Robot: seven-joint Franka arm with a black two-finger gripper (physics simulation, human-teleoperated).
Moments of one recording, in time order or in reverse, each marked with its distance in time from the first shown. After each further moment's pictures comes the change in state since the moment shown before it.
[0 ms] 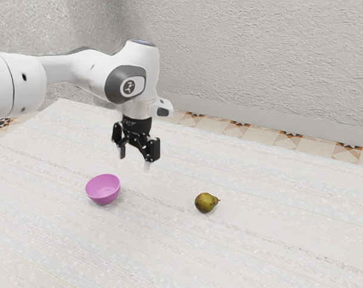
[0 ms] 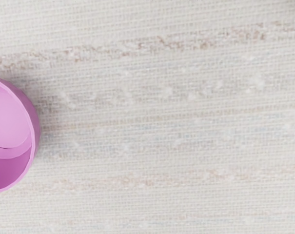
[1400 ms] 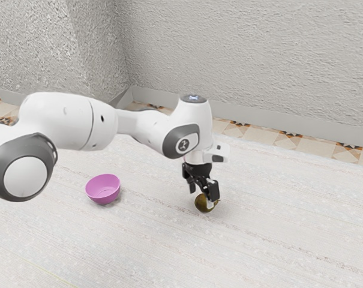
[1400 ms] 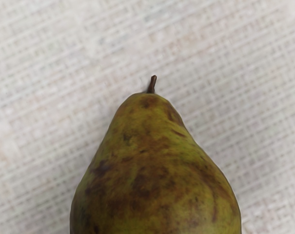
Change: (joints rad) arm -0.024 0.410 -0.143 0.182 -0.014 0.404 0.193
